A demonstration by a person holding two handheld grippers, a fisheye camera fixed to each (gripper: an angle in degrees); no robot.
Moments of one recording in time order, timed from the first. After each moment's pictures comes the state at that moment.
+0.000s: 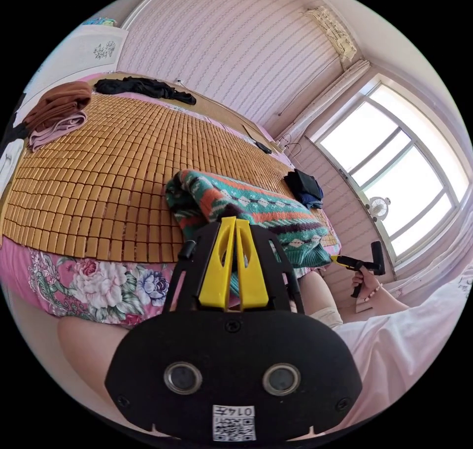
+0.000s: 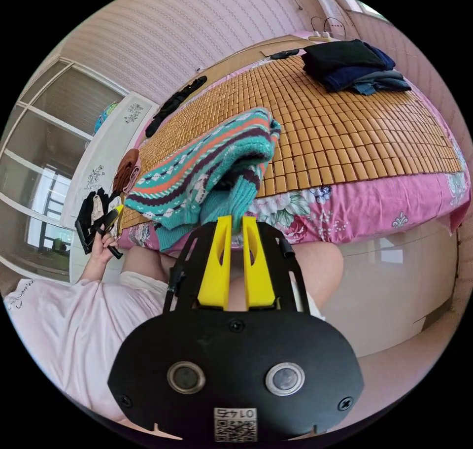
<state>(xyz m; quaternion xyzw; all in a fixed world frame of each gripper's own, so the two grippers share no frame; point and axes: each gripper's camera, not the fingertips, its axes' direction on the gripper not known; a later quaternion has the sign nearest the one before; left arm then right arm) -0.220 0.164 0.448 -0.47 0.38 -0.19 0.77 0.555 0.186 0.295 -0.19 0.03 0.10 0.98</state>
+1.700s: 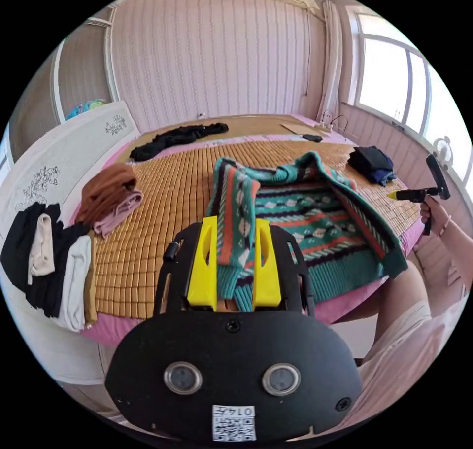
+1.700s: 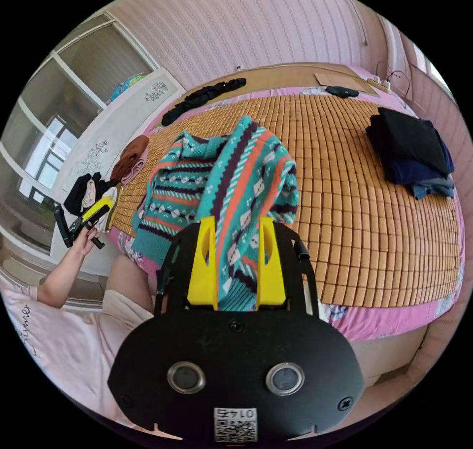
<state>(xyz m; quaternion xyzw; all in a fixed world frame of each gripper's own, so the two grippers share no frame) -0.169 0.149 0.466 -0.47 0.23 0.06 0.85 0.444 0.145 0.378 -0.24 -0.01 0.00 0.97</state>
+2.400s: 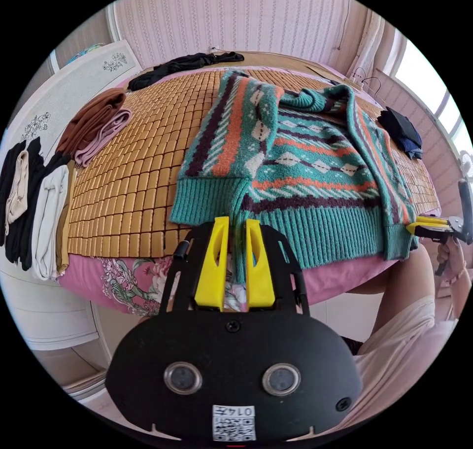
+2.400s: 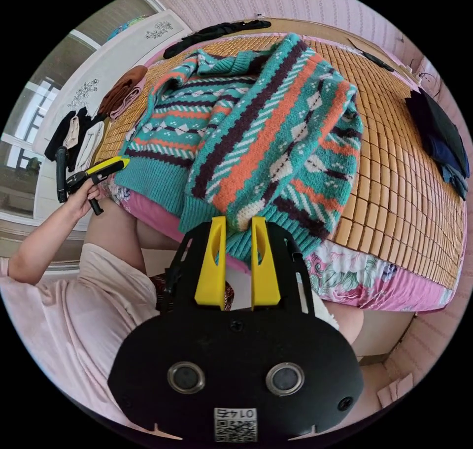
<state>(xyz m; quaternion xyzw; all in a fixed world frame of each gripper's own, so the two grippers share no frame) -0.136 0.189 0.477 -0.59 0.21 0.06 0.78 0.385 0.156 0.417 -0.34 -0.03 -0.08 0.93</state>
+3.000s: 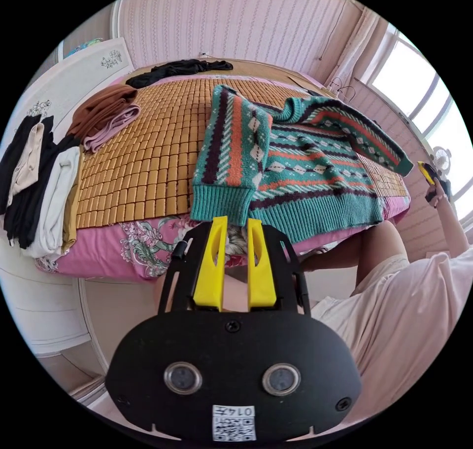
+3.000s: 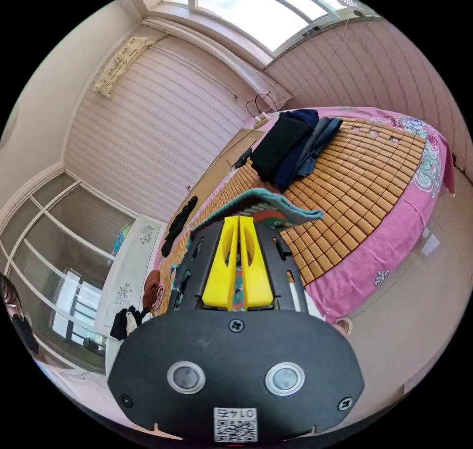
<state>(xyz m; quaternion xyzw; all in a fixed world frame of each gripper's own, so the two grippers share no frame) -0.212 0.132 0.414 -0.56 0.25 0.03 0.79 0.580 0.079 0.256 0.01 -0.03 0.23 0.97</state>
